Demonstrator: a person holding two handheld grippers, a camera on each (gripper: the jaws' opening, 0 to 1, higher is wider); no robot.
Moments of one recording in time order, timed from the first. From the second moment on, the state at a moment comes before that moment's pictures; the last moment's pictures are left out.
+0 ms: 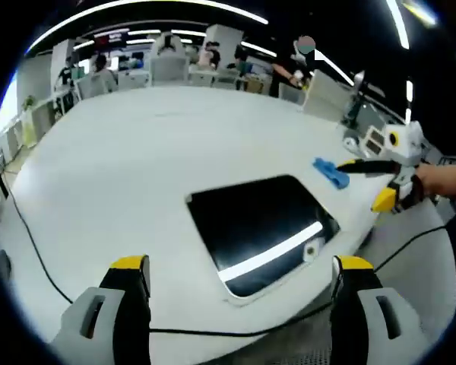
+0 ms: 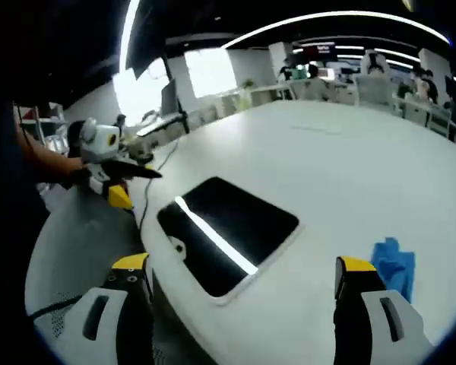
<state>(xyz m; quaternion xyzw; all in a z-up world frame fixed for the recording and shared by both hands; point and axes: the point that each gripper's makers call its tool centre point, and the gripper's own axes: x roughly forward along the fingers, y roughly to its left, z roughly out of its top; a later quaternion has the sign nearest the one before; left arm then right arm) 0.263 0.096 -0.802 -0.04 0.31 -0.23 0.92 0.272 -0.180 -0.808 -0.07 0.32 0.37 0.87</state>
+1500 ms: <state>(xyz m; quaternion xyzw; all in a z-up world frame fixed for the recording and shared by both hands) 0.248 0.079 -0.813 0.02 0.30 -0.28 0.91 0.267 -0.312 -0.802 0.00 0.32 0.20 0.93</state>
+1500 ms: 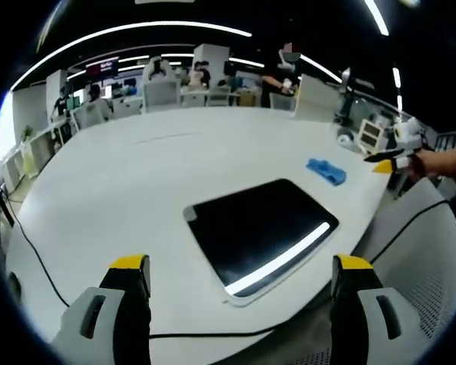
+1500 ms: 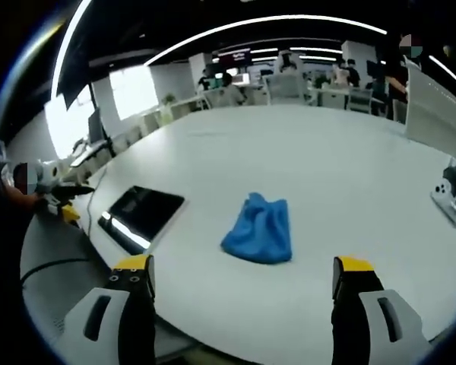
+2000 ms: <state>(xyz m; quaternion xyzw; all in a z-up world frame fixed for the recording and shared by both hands) 0.247 0.078 -0.817 0.02 0.31 -0.28 0.91 0.283 -0.309 -0.800 -0.02 0.31 0.22 0.92</state>
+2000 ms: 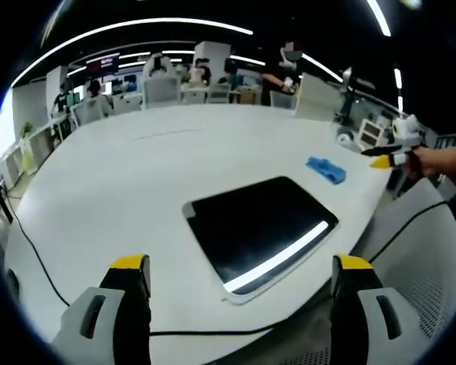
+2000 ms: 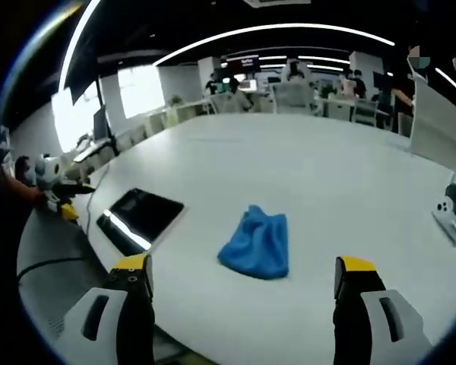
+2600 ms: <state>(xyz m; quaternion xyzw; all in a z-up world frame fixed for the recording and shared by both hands) 0.249 0.084 -0.818 0.01 0.31 -0.27 0.91 0.350 -0.285 -0.854 -0.10 0.38 0.17 0.91</state>
